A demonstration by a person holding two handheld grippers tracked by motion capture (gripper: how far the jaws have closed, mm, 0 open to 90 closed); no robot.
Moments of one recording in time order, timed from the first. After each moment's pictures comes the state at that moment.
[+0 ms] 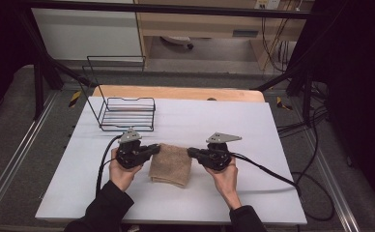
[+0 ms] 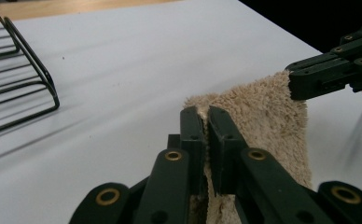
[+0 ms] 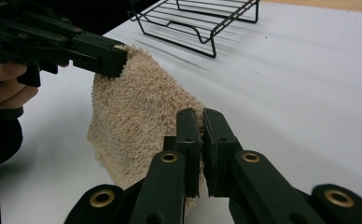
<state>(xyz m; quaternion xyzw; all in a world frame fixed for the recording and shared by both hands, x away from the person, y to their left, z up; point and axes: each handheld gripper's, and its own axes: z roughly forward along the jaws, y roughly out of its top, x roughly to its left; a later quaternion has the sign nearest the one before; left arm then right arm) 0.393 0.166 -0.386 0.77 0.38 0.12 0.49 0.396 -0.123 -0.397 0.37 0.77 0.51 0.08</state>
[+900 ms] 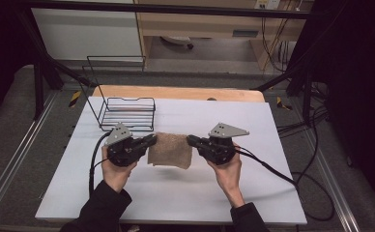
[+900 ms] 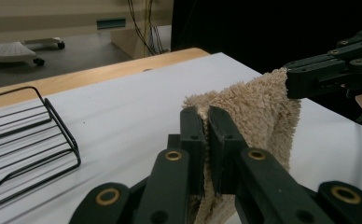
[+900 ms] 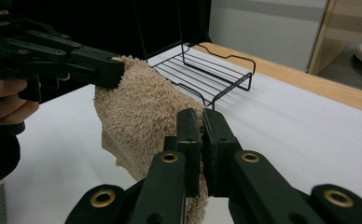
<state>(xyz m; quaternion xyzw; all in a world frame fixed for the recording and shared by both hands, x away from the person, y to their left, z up) 0.371 0.176 -0.340 0.73 0.36 0.18 0.55 0.381 -0.118 -0.339 0.31 0.76 0.55 0.16</state>
